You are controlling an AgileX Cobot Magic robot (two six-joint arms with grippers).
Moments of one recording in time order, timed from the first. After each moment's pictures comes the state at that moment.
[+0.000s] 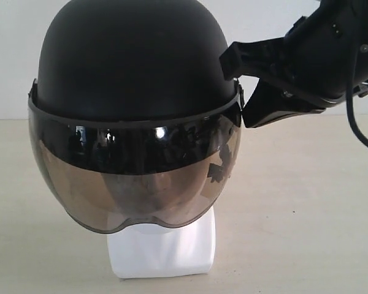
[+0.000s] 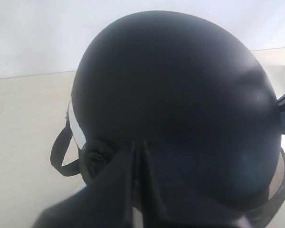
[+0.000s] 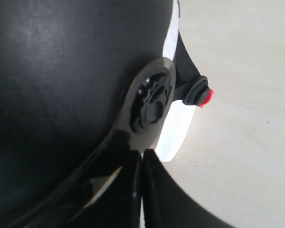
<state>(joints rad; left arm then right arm) -0.20 0.87 -1.04 -0.60 0.81 0.35 0.55 1.30 -1.27 0.27 0.96 0.10</state>
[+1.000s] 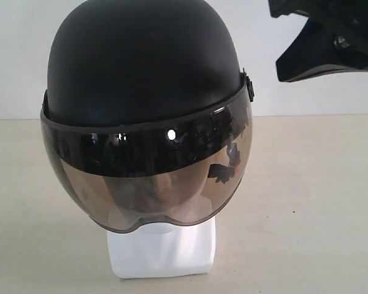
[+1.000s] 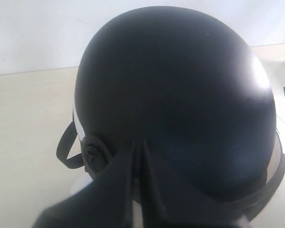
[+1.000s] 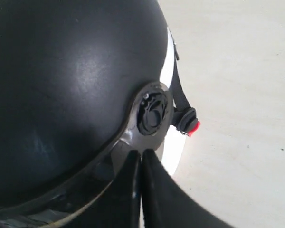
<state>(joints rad) -0.20 0.86 -1.04 -0.60 0.83 0.35 0.57 1.12 -1.27 0.14 0.94 0.24</state>
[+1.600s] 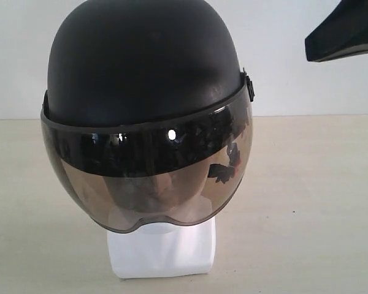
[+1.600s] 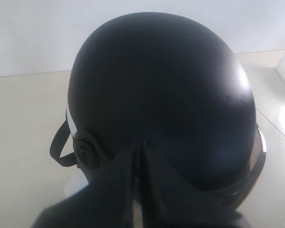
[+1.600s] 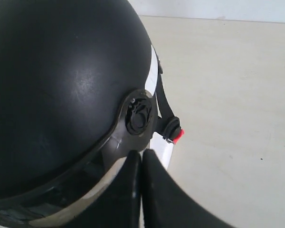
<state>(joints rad) -0.20 0.81 -1.04 -0.60 0.86 0.32 0.57 1.05 -1.27 0.07 0.94 0.27</state>
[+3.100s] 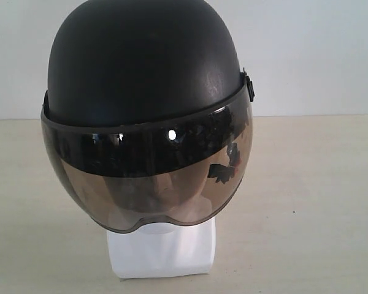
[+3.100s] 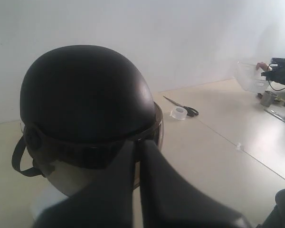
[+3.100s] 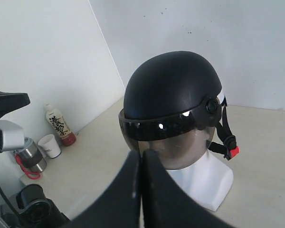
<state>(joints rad) -0.20 0.33 -1.00 -0.65 1.01 0.26 0.57 0.25 -1.27 0.25 1.21 0.20</state>
